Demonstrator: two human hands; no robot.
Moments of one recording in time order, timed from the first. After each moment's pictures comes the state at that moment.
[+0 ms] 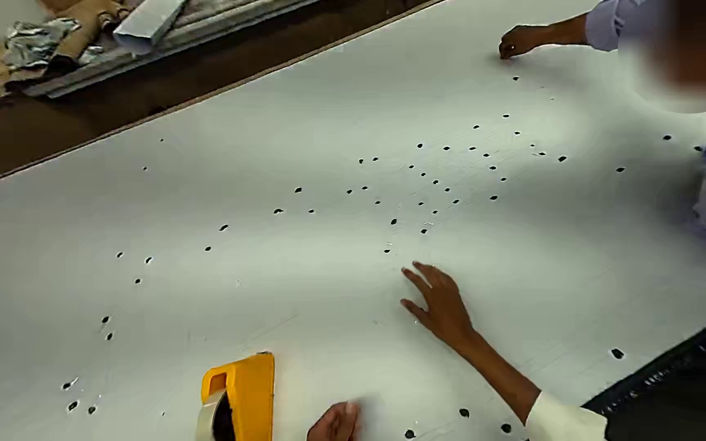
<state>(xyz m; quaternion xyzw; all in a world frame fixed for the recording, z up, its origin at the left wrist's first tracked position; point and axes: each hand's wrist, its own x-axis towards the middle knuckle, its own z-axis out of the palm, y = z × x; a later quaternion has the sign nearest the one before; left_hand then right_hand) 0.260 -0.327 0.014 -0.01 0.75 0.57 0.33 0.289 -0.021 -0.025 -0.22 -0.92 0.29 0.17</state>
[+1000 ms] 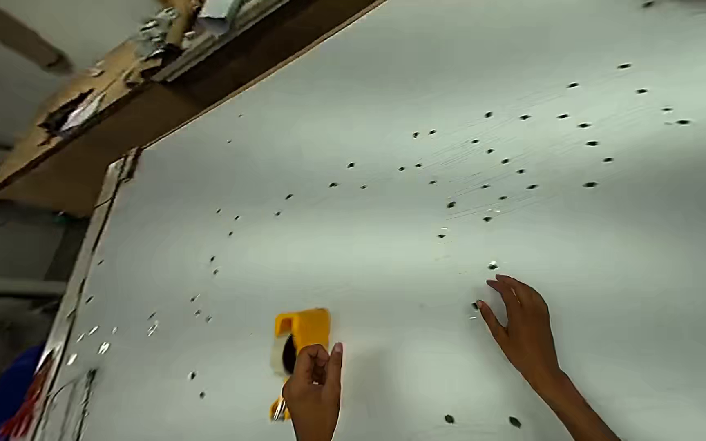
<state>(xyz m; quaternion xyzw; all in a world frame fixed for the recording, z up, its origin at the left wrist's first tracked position) 0.198 -0.319 0.063 0.16 0.90 0.40 -0.10 0.325 -0.024 -0.055 -0.27 -0.89 0.29 0.21</state>
